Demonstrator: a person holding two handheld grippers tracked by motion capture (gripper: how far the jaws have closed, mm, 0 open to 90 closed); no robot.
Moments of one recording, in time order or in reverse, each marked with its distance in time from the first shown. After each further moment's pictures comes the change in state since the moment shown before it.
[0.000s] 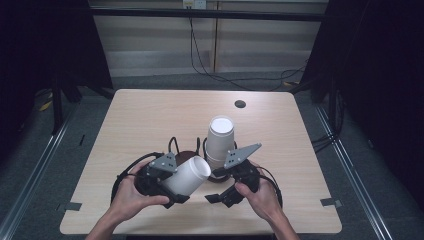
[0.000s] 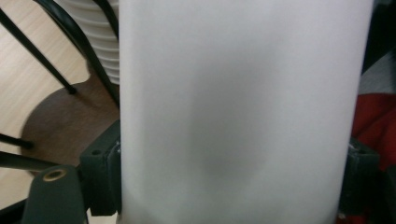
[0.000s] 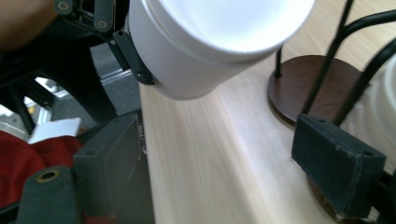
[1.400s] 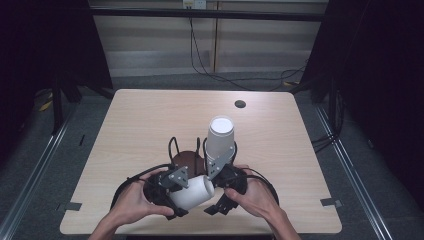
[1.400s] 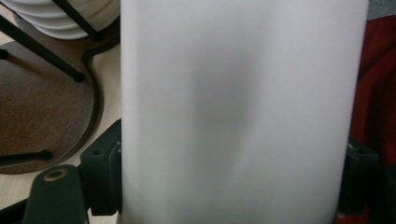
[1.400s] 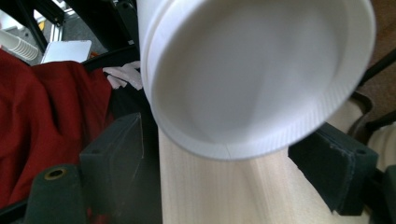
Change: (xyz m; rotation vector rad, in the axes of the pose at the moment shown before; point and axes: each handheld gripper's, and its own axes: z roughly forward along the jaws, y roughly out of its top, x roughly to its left) left arm -0.015 -0.005 0.030 0.223 -0.070 0.087; right arm 0.002 0.007 0.033 0.303 0.102 -0.116
